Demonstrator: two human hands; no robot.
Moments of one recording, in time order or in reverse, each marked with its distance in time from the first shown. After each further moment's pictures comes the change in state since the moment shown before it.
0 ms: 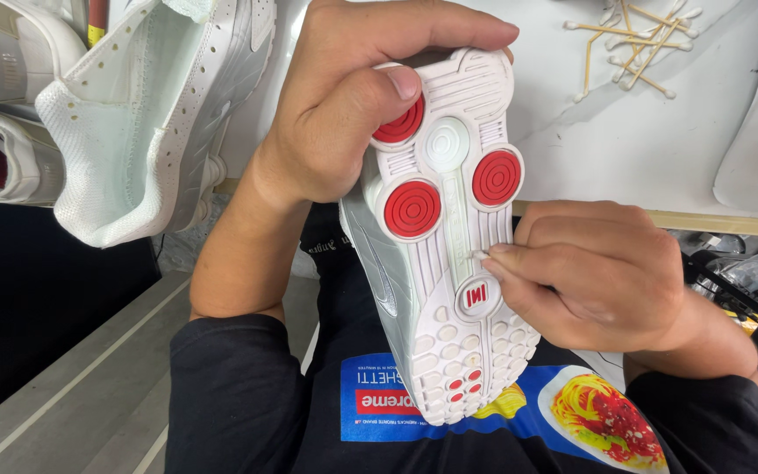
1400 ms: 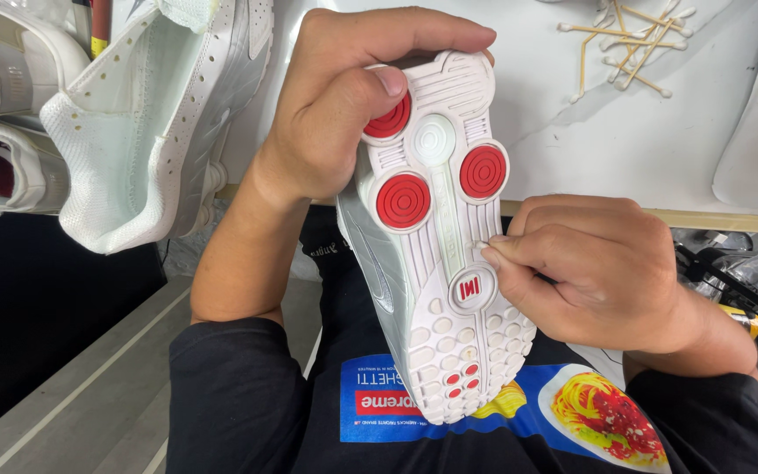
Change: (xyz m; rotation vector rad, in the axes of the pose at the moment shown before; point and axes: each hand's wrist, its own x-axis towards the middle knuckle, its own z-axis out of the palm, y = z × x) left_hand 0.002 0.001 0.003 -0.043 0.026 -0.073; right_hand -0.014 0.002 0.002 -0.024 0.028 0.138
